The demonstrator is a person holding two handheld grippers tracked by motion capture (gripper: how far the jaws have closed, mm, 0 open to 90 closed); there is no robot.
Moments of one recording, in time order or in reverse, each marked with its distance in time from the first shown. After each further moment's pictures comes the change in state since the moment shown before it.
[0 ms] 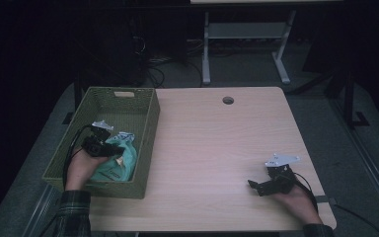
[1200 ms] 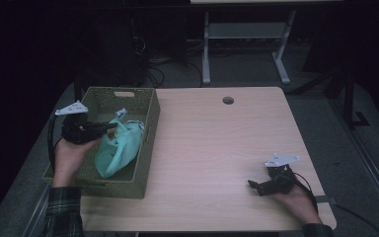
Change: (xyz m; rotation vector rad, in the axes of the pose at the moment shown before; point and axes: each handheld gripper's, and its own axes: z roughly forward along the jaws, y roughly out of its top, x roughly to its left) left arm -0.008 0.024 -0.073 -0.396 -0.071 -0.003; right arm 0.000 0.000 0.000 0.001 -0.001 0.002
